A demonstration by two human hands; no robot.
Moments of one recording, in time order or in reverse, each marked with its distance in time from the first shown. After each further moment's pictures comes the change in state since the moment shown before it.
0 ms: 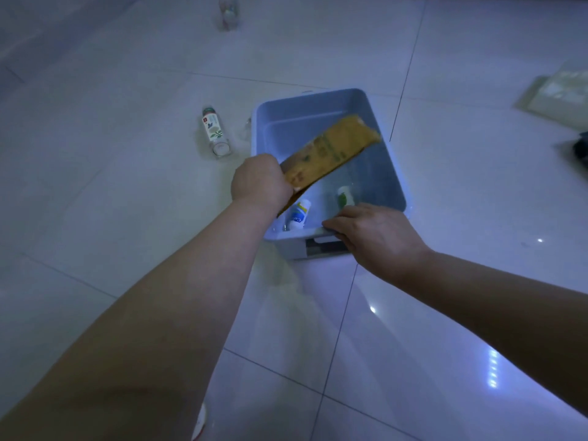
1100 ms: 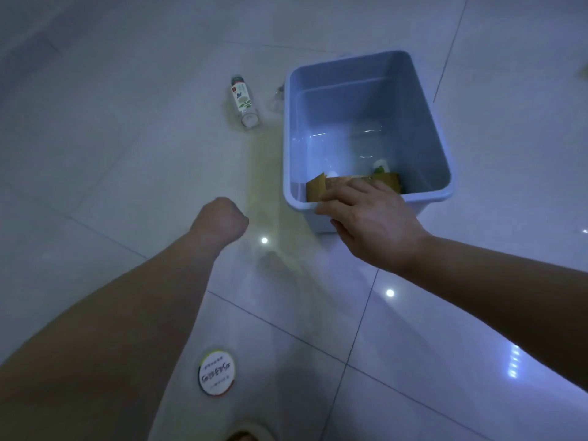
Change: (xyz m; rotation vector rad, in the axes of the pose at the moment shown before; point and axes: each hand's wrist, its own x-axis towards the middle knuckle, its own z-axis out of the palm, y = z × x) left_hand -0.045 -0.133 0.019 -0.086 -0.318 -0.372; right_hand 0.012 -0.039 0.013 0.055 0.197 -0.230
